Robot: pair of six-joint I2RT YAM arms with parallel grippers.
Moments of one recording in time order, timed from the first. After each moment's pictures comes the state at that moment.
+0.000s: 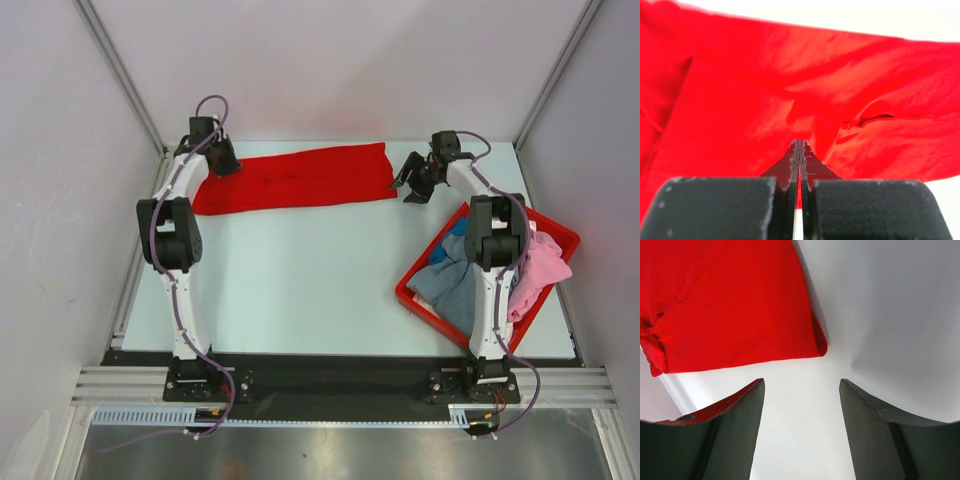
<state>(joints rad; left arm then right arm) 0.01 2.28 2.00 -0.48 0.18 -0.30 0.07 2.32 1.91 -0.56 -0.41 0.61</state>
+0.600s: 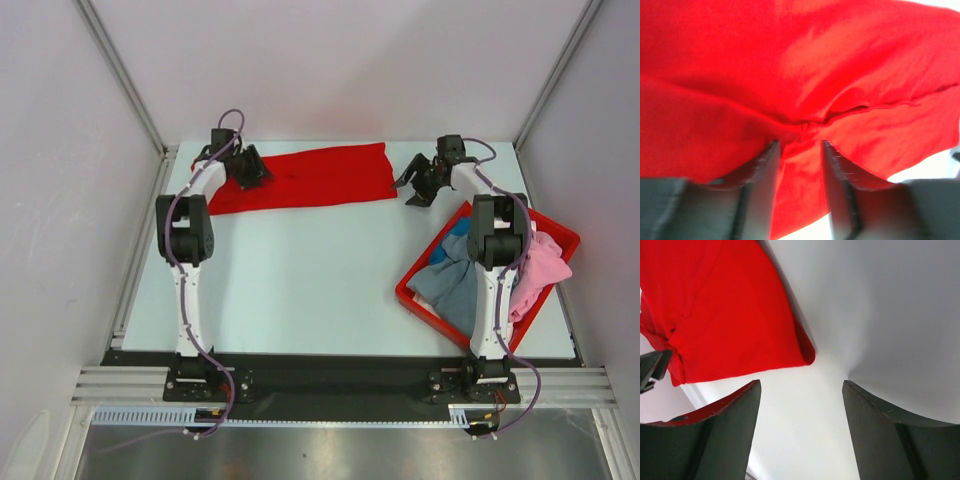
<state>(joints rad) -0.02 2.44 2.03 -0.43 0.38 -0.48 0.05 2.32 1.87 -0.52 -0.44 0.69</state>
